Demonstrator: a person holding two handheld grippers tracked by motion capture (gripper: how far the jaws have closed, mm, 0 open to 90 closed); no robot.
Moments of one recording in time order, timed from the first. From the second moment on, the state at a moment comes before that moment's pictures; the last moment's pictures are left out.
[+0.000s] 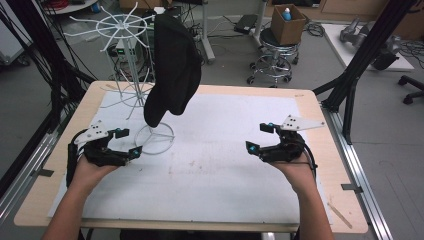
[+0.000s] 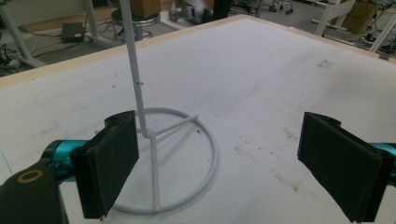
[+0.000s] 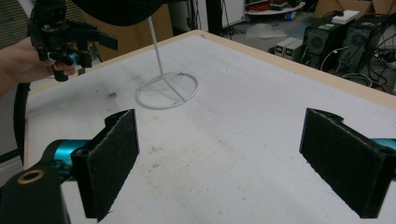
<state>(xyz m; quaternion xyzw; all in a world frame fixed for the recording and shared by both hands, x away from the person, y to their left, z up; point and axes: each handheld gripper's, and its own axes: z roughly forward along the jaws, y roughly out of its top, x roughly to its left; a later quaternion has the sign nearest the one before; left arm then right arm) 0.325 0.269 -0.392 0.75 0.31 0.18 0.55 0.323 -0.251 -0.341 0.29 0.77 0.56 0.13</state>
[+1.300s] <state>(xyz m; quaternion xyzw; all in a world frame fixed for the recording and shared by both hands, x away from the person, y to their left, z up) 0.328 0.270 -0.393 0.75 0.31 0.18 0.55 0.326 -0.248 -0.347 0.30 0.77 0.55 0.11</state>
